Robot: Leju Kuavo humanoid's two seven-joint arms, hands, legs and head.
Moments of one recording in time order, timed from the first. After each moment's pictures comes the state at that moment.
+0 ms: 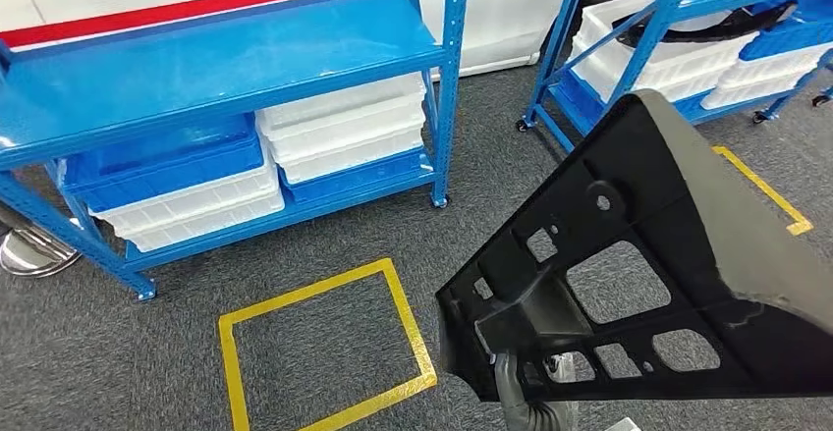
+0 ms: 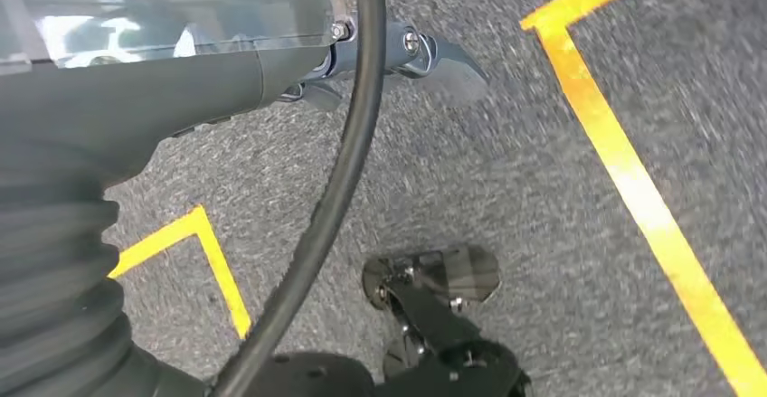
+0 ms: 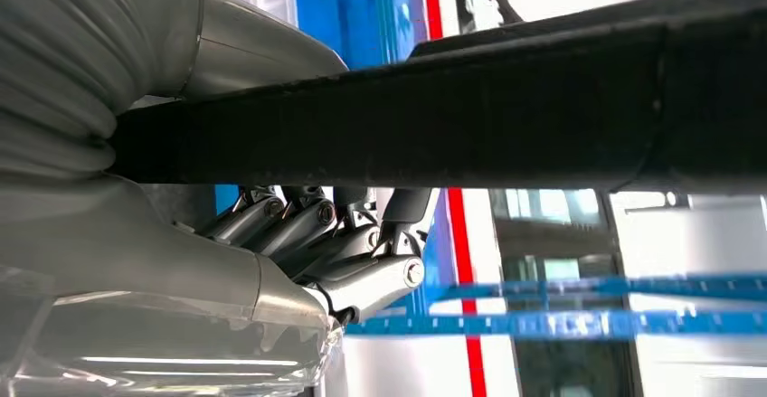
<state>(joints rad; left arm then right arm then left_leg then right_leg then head) -0.06 -0.16 1.19 -0.24 -1.27 0.10 -0.36 0.32 0.09 0.37 -1.84 -0.08 -0.20 -0.61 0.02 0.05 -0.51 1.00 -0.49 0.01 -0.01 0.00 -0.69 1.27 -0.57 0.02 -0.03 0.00</state>
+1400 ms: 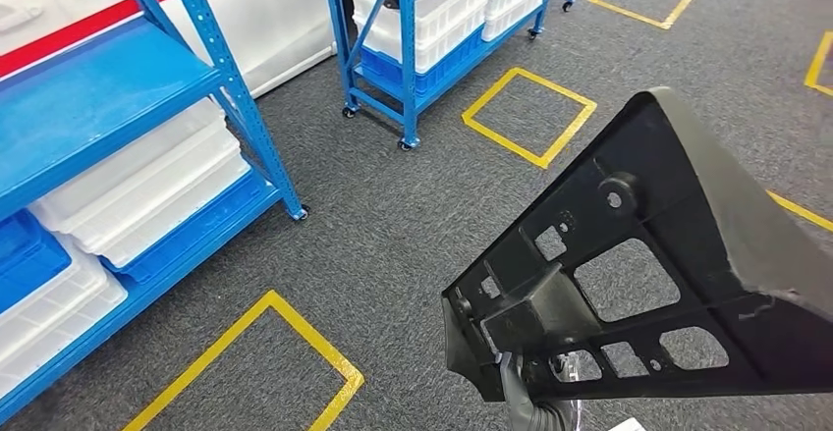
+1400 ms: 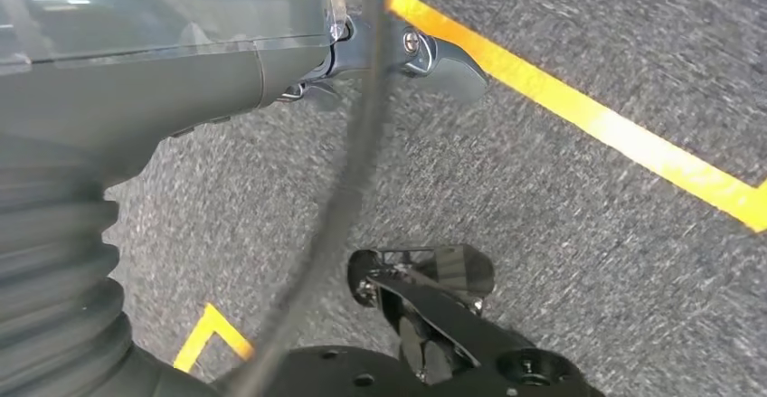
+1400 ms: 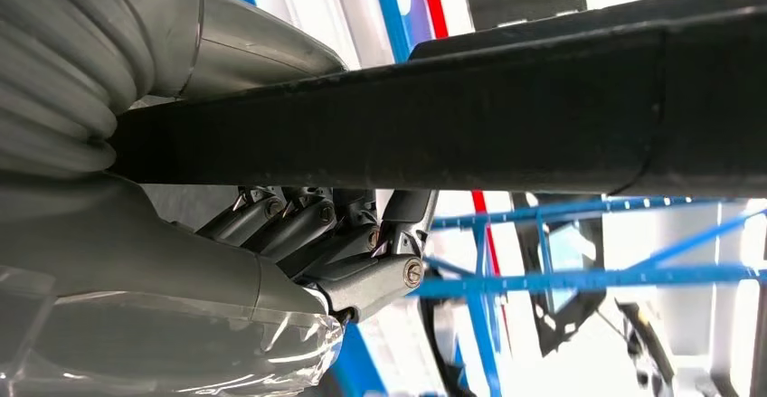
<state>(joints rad) -0.06 -0.16 1.19 -0.24 -1.27 0.09 -0.35 0.33 0.10 0.35 -1.84 -0.08 -0.20 -0.61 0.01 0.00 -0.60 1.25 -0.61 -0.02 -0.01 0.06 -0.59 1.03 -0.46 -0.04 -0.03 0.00</state>
